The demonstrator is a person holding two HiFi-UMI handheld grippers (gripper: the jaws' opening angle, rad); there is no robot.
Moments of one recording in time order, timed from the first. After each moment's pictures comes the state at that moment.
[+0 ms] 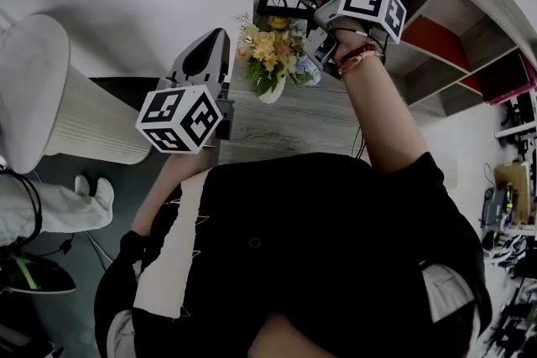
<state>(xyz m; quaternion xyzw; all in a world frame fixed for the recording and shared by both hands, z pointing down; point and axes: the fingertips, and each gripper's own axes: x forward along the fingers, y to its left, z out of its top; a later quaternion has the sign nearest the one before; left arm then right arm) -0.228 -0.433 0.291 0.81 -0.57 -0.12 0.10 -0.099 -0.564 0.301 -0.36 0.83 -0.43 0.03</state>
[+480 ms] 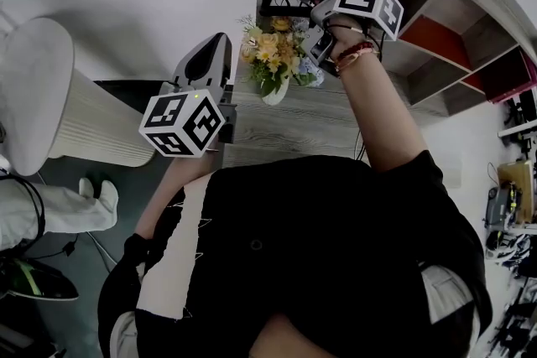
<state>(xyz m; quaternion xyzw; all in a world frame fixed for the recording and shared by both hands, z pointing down) -0.231 -0.428 0.293 0.81 -0.57 -0.13 0.10 -0.099 -0.572 0.305 -0.39 0.81 -0.43 0.03</state>
